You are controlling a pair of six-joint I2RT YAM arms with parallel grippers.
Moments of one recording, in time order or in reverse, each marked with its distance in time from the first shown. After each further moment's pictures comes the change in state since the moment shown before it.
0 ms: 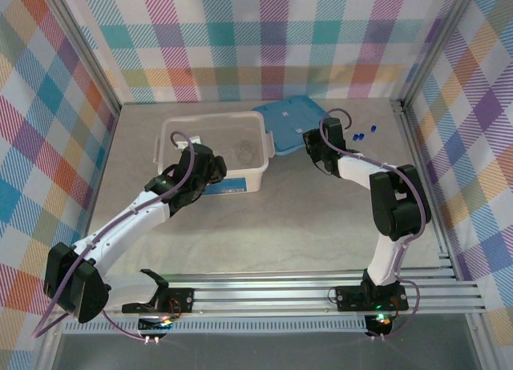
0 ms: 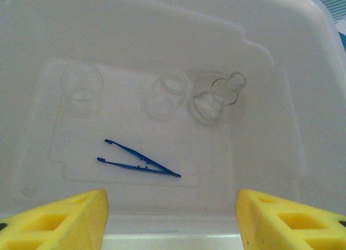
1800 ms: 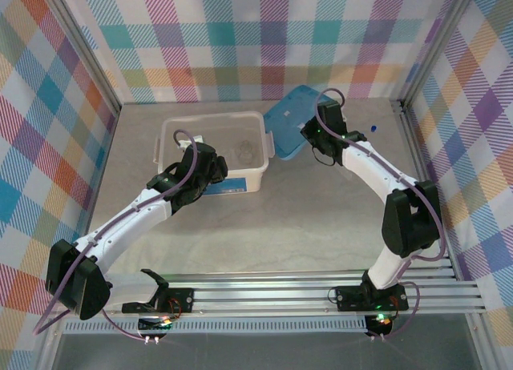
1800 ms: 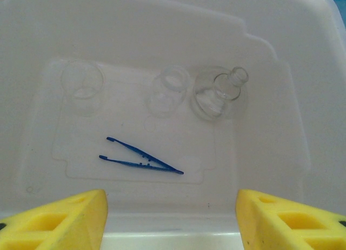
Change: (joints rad) left arm -0.010 0.022 0.029 -0.032 -0.009 0.011; right arm 0.063 -0.157 0.221 -0.493 0.150 -0.403
